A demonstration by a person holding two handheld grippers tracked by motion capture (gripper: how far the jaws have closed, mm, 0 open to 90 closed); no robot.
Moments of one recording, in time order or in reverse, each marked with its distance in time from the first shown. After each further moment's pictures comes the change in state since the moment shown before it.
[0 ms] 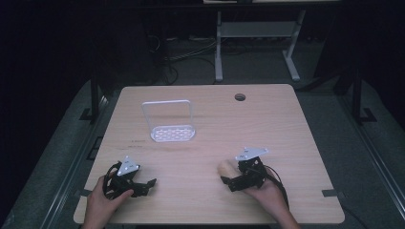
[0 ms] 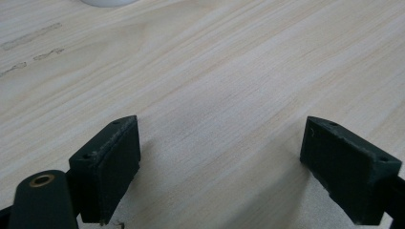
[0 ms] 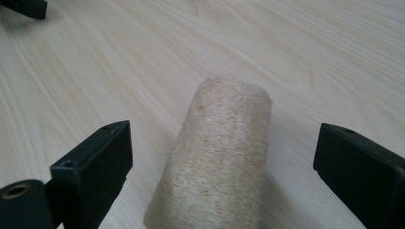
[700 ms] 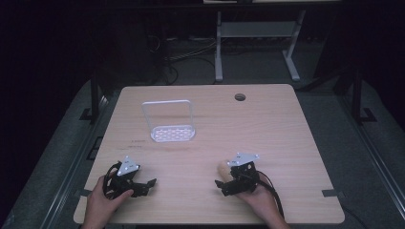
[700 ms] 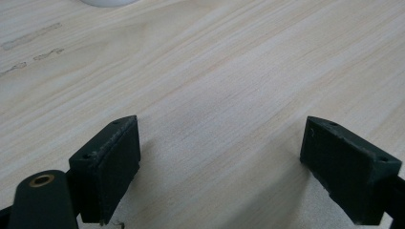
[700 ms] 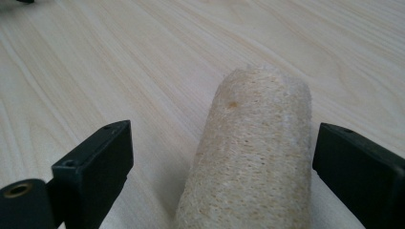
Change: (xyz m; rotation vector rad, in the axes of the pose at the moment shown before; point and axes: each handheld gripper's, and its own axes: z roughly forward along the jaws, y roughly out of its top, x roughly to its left) left arm 0.000 0.000 0.000 0.000 0.000 0.000; right arm 0.016 -0.006 0.018 0.005 -0.031 -0.019
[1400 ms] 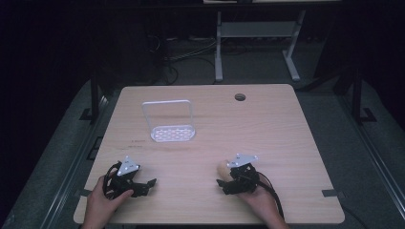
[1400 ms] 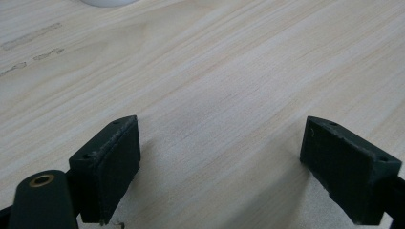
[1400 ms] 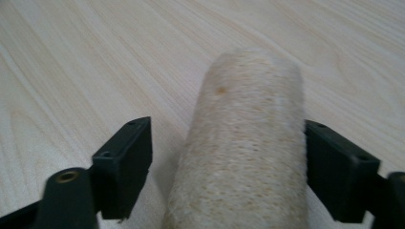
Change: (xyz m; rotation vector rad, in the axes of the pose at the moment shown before) left arm 0.000 0.000 0.000 0.000 0.000 0.000; right arm 0.000 -0.003 0.002 0.026 -0.029 -0.015
